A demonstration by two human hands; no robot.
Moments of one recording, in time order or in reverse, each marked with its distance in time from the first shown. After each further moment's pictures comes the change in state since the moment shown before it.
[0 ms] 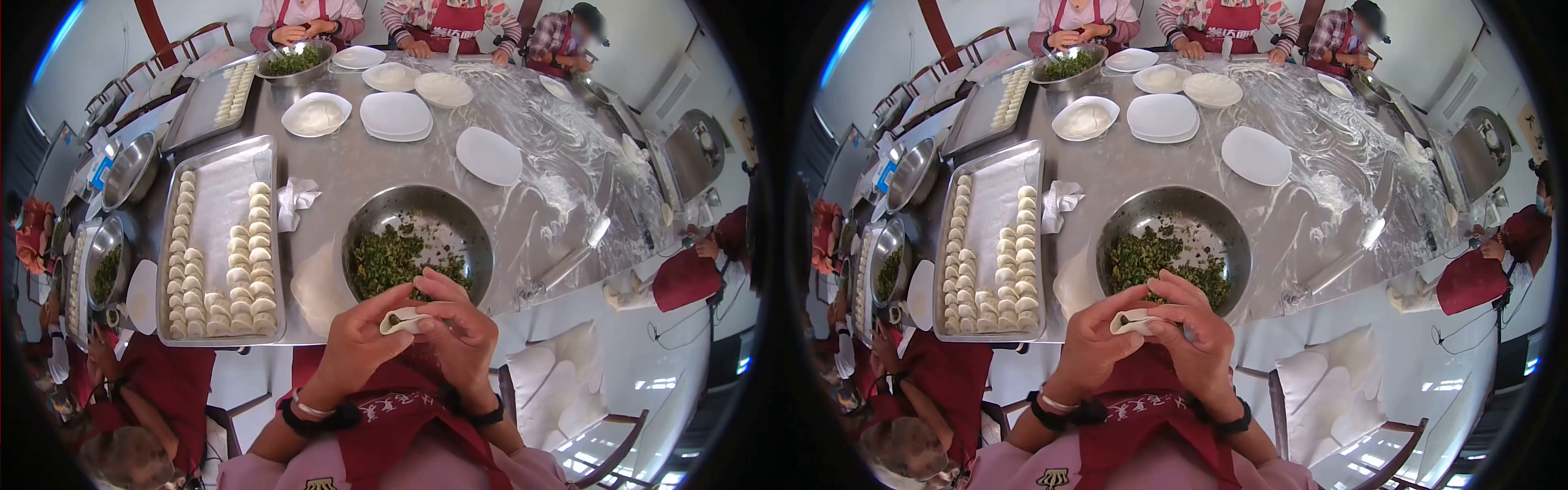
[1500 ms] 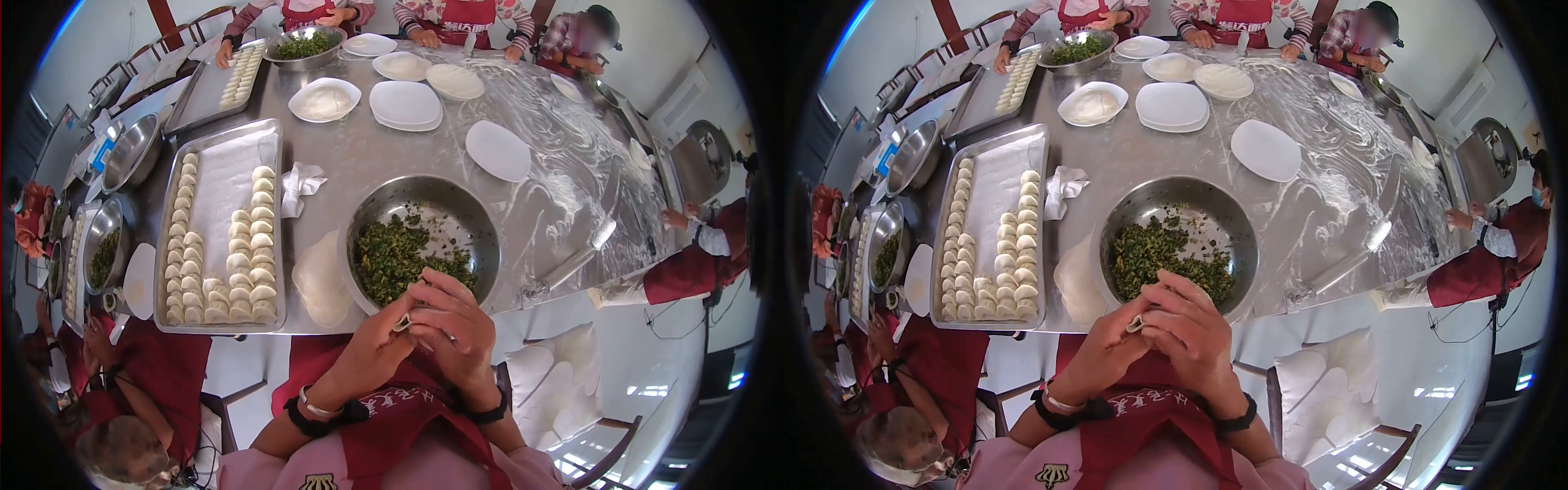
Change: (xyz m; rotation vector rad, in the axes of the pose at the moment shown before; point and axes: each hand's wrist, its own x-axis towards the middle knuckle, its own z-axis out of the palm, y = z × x) left_hand -0.004 -0.007 0.003 0.278 -0.065 -0.067; right_hand 0.008 -0.001 -0.003 -0.348 -0.174 -0.265
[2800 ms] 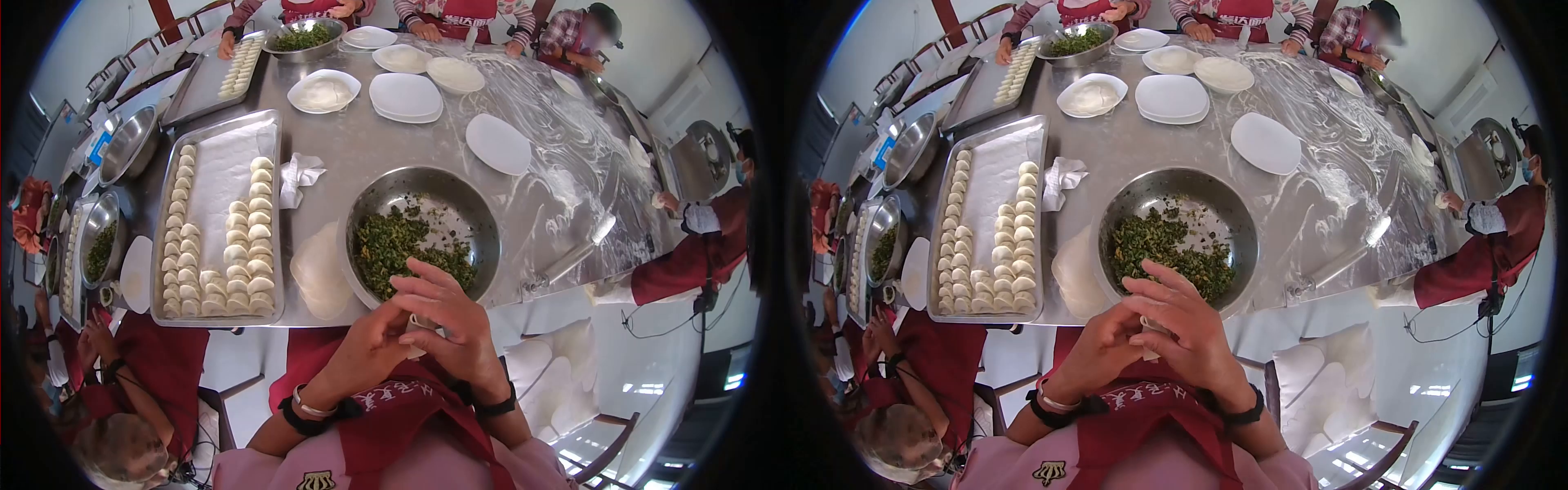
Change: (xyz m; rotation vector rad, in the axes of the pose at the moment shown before) left_hand -0.010 -0.011 -0.007 -0.139 -0.116 -0.057; right_hand 0.011 -0.011 -0.005 0.164 -0.150 0.110
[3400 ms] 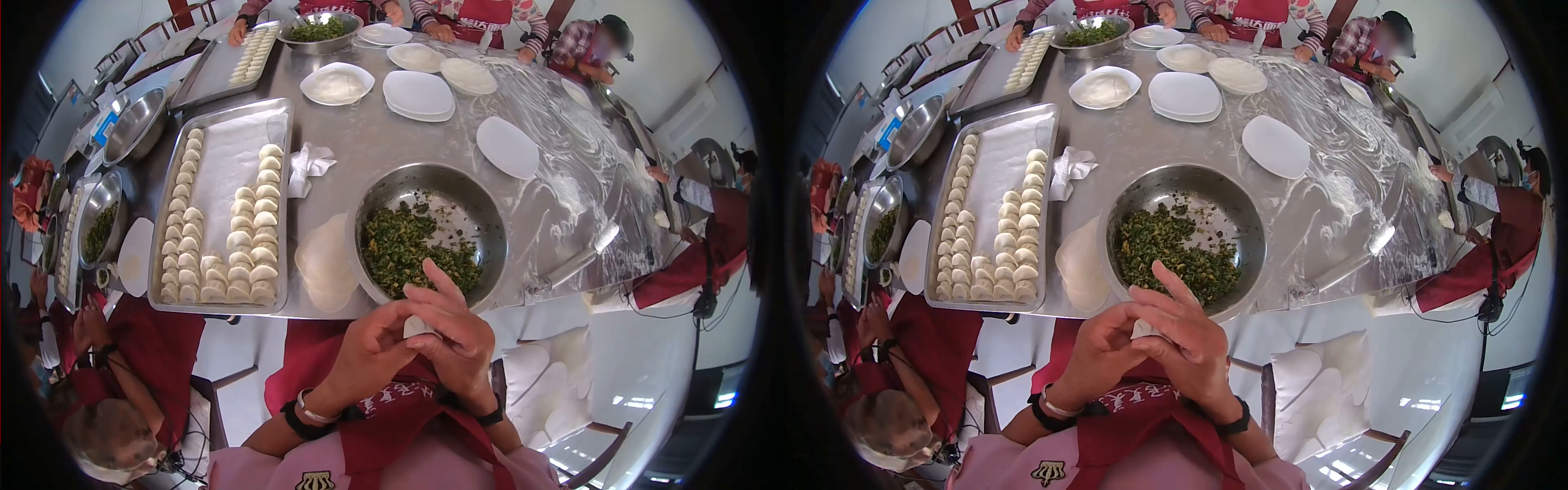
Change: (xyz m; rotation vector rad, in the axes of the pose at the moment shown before) left_hand -0.015 -0.016 0.009 -0.186 0.142 0.126; right_hand -0.021 -0.006 0.022 0.152 0.123 0.031
